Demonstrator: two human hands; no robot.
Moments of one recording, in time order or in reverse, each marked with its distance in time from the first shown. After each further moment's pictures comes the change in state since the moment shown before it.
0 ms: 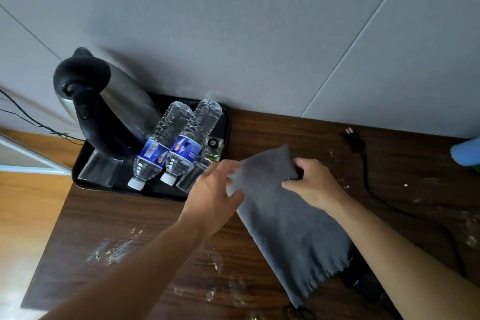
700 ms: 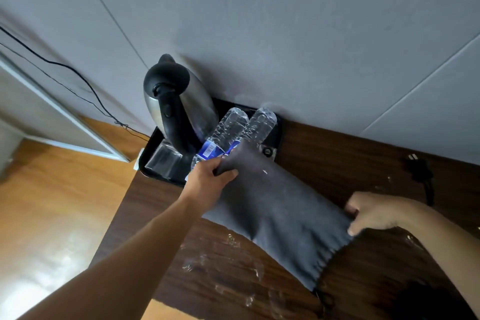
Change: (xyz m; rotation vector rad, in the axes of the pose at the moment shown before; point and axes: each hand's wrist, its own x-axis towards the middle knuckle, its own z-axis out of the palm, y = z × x) left_hand 0.007 -0.068 -0.079 -0.272 0.238 -0.281; right_hand 0.025 -0.011 -0.022 -0.597 -0.705 0.141
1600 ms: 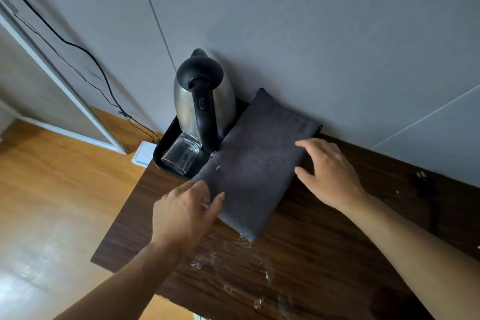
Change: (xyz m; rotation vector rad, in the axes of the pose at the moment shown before) left_hand -0.060 -0.063 -0.047 0.636 0.261 0.226; right_hand 0.011 -0.126 -0.004 -0.032 0.997 -0.355
